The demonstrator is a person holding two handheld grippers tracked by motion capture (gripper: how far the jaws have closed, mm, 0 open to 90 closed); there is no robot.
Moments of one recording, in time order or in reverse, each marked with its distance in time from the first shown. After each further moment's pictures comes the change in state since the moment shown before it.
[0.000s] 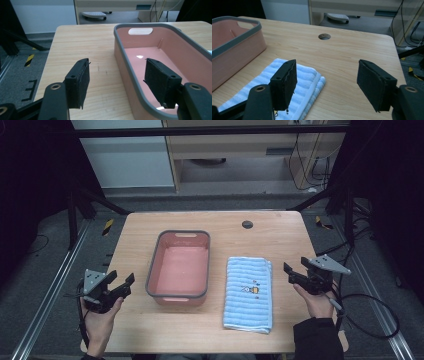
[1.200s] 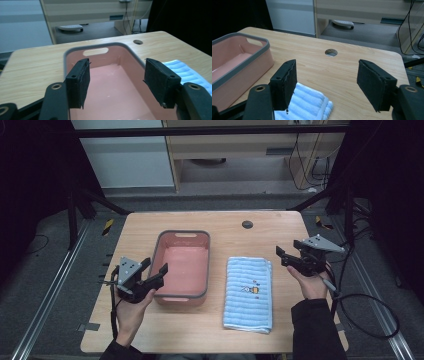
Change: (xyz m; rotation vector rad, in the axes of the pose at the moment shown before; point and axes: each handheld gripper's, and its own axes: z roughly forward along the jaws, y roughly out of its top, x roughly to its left) left arm -0.085 0.035 0.017 -0.071 -0.165 0.063; right arm 0.011 0.050 0.018 -0.018 0.038 -0.005
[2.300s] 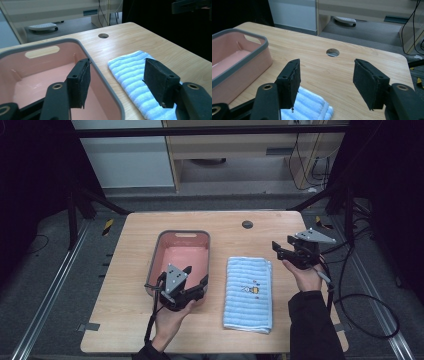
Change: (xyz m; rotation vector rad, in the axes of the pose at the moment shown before) left arm -0.085 -0.013 0.034 0.037 -0.158 0.080; right arm 0.001 0.010 0.021 0.036 0.010 -0.033
